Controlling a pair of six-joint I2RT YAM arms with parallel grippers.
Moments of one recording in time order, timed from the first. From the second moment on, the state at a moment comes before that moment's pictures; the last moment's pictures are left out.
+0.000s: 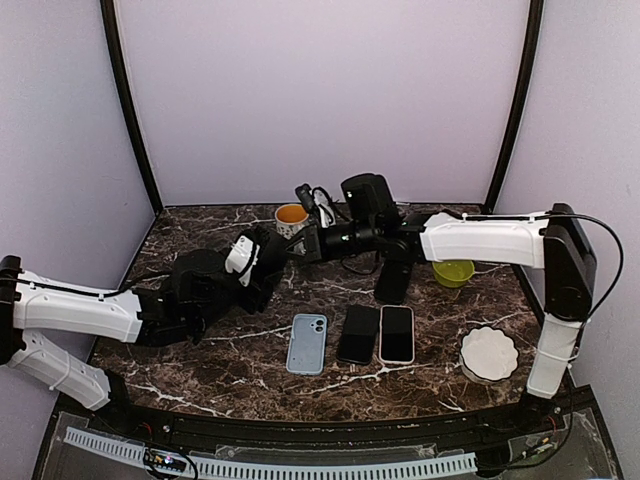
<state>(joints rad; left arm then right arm) -0.99 1.29 0.63 0.37 -0.52 0.12 0.89 1.86 1.42 0.02 -0.48 0.52</state>
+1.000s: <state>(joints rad) -0.98 1.24 1.11 -0.05 0.08 -0.12 0.88 1.33 0.99 0.19 0.25 -0.73</state>
